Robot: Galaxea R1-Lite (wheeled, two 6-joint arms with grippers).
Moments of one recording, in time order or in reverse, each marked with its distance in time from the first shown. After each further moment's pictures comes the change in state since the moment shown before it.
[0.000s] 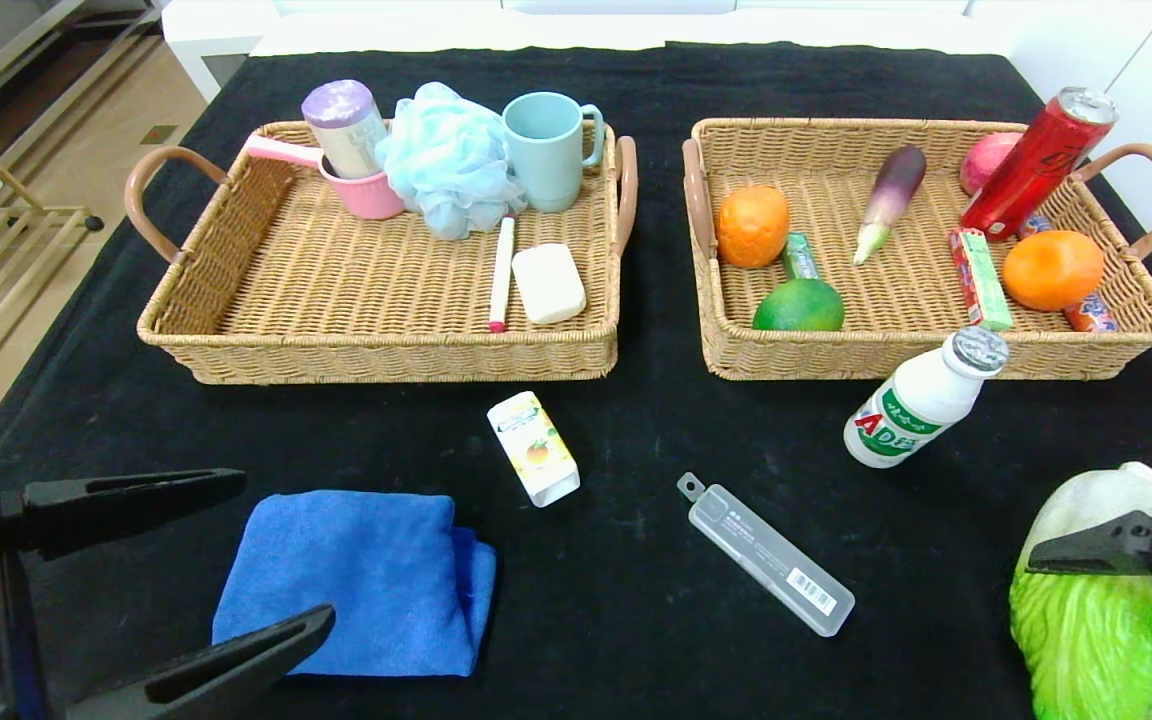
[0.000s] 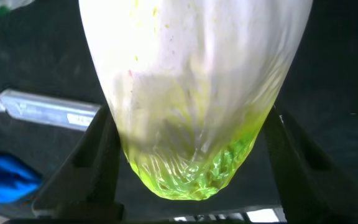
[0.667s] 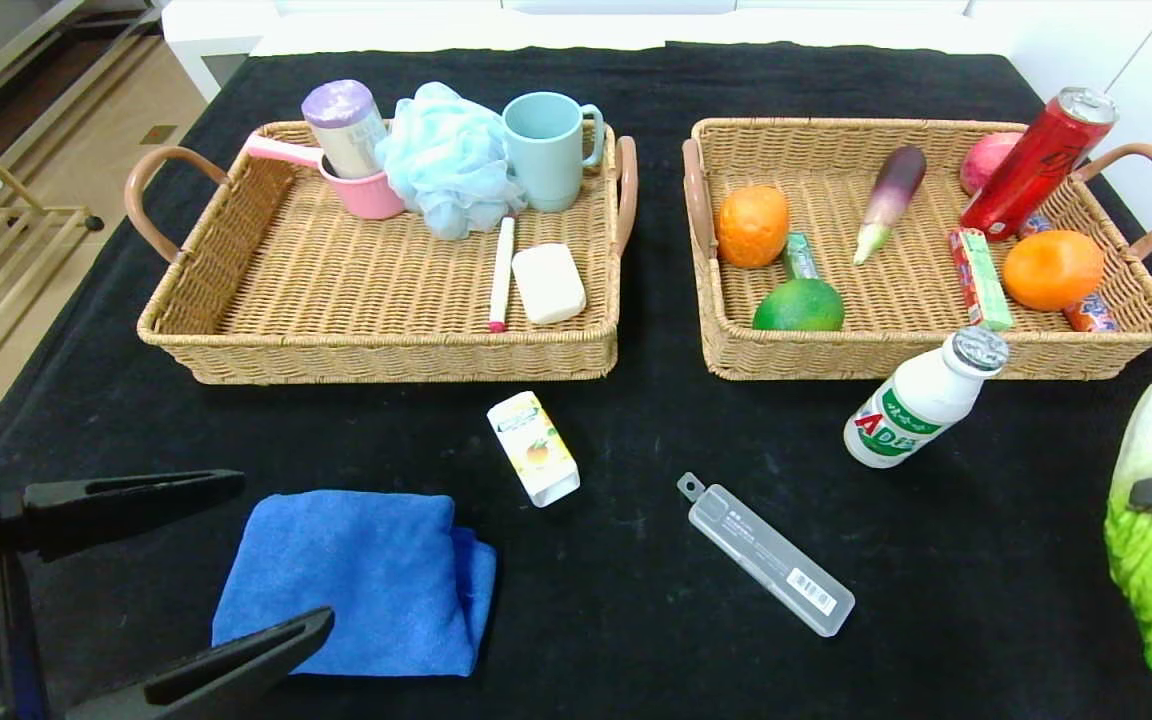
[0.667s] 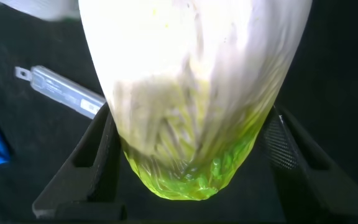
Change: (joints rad) left arm 0.000 -0.001 0.001 0.001 0.000 0.000; right arm -0.010 -0.146 -0.107 0.014 -0.100 -0.359
